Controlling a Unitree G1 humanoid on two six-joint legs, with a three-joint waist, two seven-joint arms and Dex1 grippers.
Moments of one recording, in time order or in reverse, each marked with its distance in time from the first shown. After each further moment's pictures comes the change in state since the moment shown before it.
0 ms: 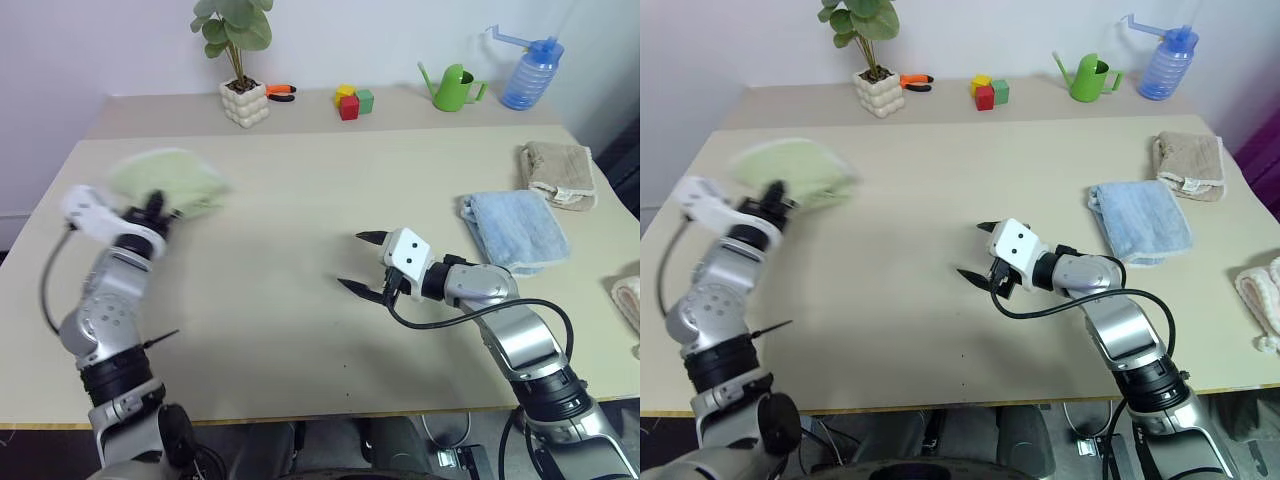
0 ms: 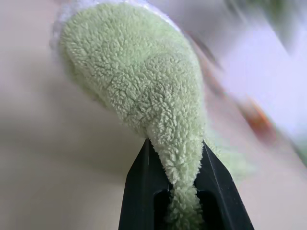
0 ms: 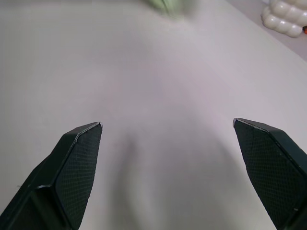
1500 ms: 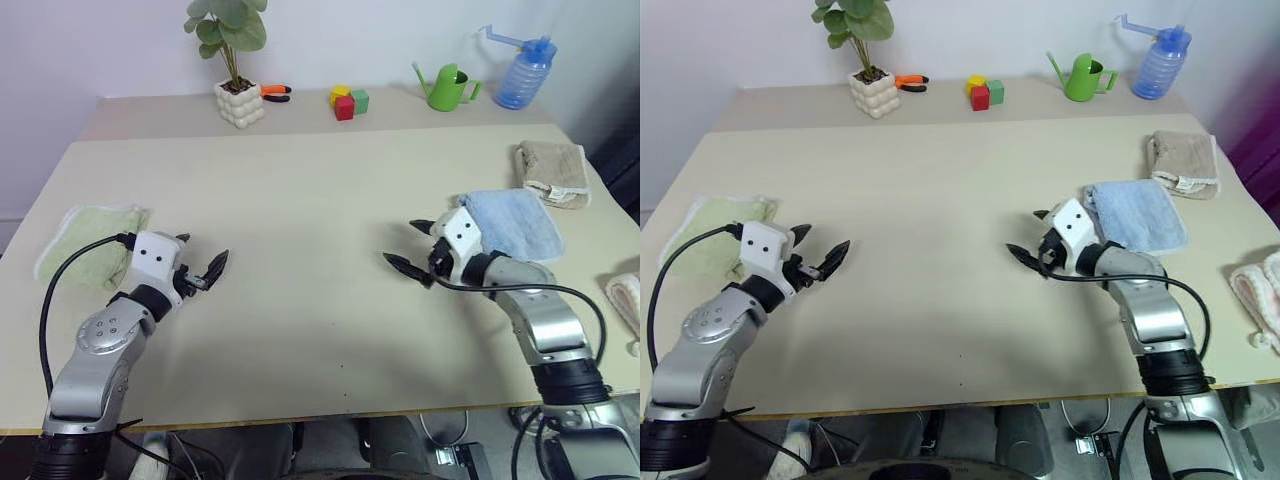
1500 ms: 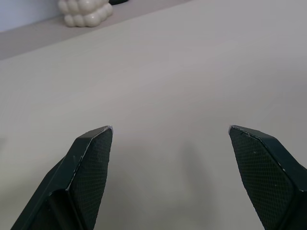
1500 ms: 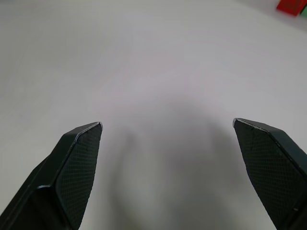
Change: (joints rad) left arm 0.485 0.299 -0.534 -0.323 0.331 -0.154 -0.511; right arm 0.037 -0.084 -0.247 0.232 0.110 0.002 0.030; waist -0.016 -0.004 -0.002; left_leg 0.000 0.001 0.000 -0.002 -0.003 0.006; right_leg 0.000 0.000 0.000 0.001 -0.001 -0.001
